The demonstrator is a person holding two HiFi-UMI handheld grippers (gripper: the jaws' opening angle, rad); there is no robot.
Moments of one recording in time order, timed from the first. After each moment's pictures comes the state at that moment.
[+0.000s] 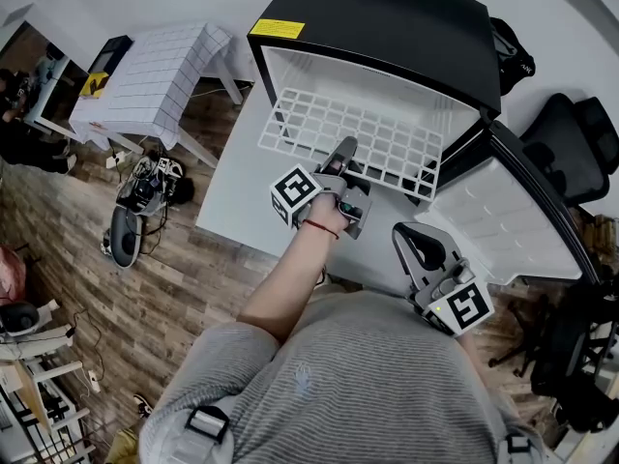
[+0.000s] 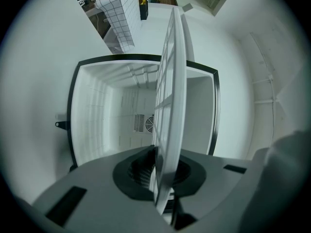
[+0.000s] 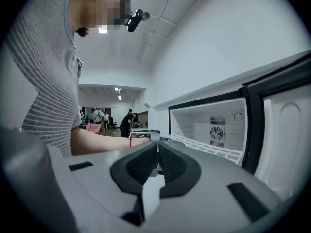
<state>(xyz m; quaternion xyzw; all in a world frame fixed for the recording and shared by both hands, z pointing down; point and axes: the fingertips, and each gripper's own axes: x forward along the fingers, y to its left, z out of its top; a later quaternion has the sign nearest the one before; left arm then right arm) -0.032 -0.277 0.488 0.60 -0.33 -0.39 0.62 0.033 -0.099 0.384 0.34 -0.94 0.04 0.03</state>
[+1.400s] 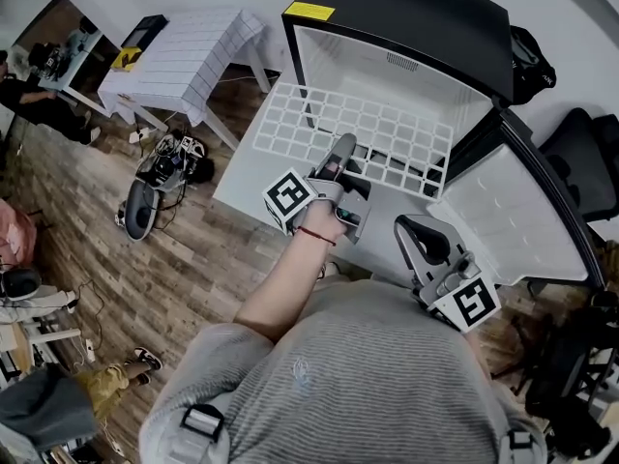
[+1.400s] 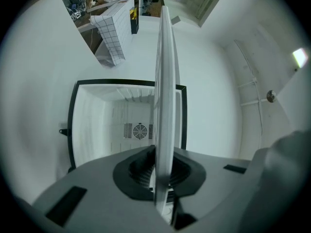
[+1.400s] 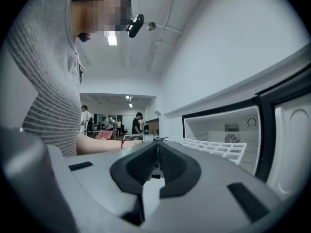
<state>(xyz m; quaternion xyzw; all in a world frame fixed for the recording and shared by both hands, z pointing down) -0.069 -0.212 0.439 0.60 -0.34 -0.45 0.57 0.019 -0.061 0.358 0.28 -0.96 0.03 -0.01</state>
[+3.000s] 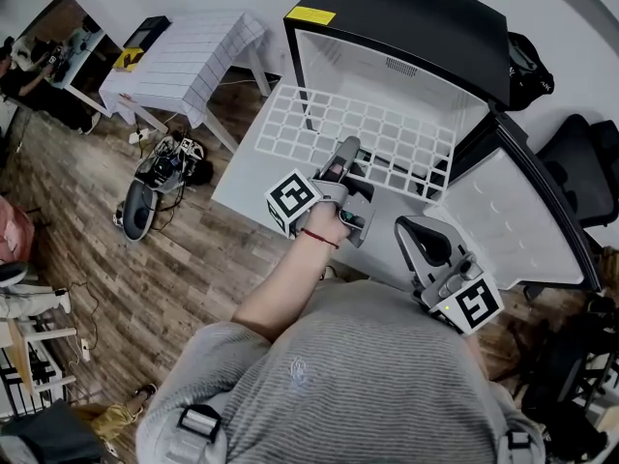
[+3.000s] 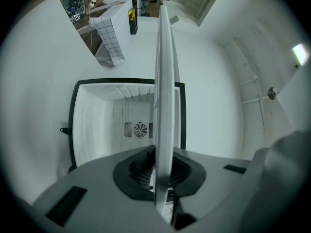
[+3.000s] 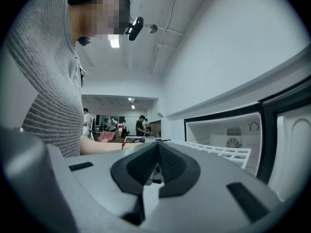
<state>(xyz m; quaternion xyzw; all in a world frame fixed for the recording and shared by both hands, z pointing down) -0.060 -0.211 0.434 0.61 -0.36 -0.43 0.56 0.022 -0.061 0.343 0.26 -0.96 0.02 -0.02</state>
